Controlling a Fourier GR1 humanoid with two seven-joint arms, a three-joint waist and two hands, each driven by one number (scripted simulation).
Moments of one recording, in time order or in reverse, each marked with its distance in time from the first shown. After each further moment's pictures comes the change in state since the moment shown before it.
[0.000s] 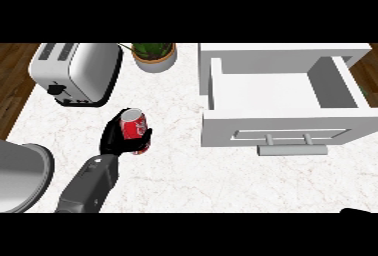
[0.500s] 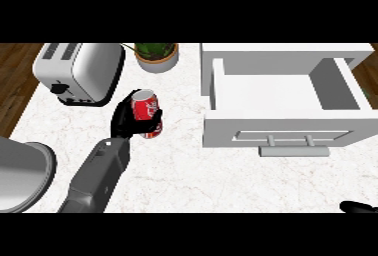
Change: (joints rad) left arm -0.059 -0.053 -0.029 -0.155 0.031 0.046 0.148; right arm -0.023 -0.006 -0.010 0.015 0.028 -0.014 -0.004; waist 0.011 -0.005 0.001
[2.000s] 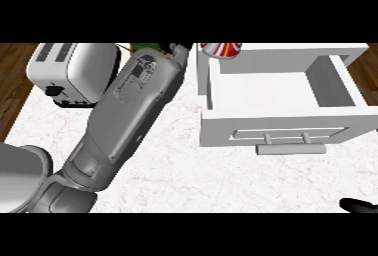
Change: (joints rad) left arm -0.542 -0.034 -0.336 -0.417 0.111 0.394 0.774; right arm -0.027 0.002 0.009 -0.019 0.024 -0.016 0.026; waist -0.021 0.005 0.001
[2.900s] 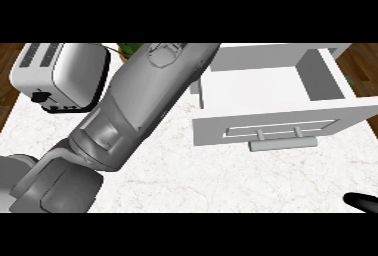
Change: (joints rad) left arm -0.333 0.000 -0.130 0.398 0.164 0.105 -0.038; right arm -0.077 -0.041 -0.003 -0.003 -0.023 -0.008 0.061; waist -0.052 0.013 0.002
